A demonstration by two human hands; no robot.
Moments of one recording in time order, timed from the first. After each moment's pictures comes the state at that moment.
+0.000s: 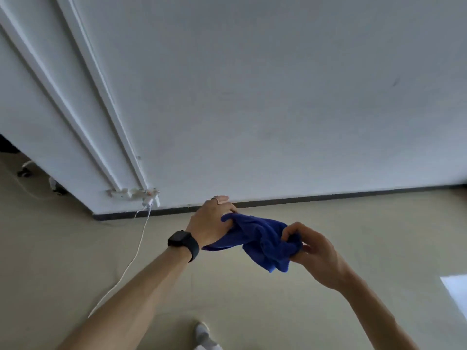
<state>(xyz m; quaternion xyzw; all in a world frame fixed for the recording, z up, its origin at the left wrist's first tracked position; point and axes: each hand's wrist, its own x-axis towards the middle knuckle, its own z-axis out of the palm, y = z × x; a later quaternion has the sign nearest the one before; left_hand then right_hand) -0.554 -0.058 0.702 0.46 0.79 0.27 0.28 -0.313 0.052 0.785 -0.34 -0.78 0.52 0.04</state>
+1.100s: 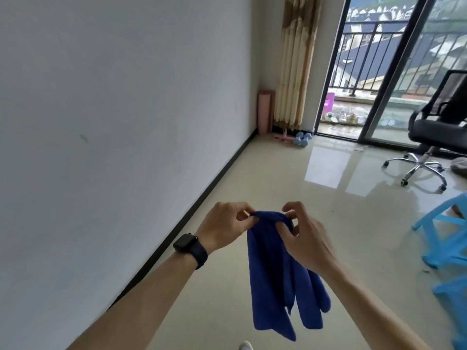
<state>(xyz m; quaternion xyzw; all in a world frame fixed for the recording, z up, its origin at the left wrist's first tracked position) 0.040 0.162 0.866 0.83 0.44 0.19 0.29 0.234 0.074 0.840 -0.70 -0.60 0.17 0.34</state>
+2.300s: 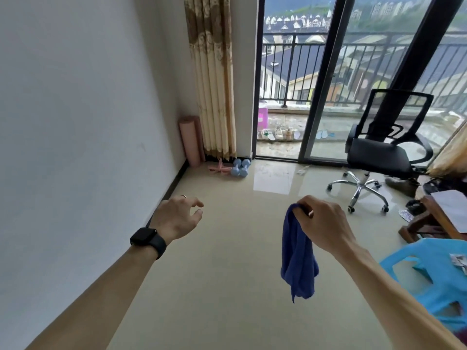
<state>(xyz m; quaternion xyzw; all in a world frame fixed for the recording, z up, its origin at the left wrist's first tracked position) 0.483 0.733 0.864 0.88 0.46 0.07 0.09 0.750 0.535 0.863 -0.83 -0.48 0.03 0.28</state>
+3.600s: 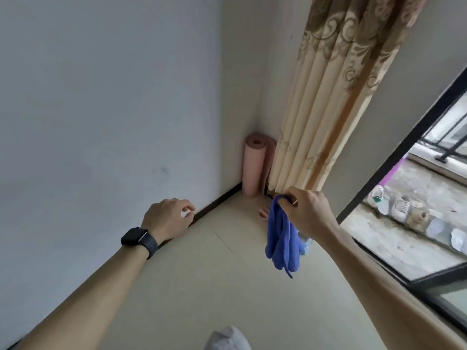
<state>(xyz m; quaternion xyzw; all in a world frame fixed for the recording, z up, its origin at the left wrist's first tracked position) 0.785 1.418 0.792 0.69 0.71 0.06 0.15 1.110 1.430 0.835 -0.64 -0.72 0.17 0.19</state>
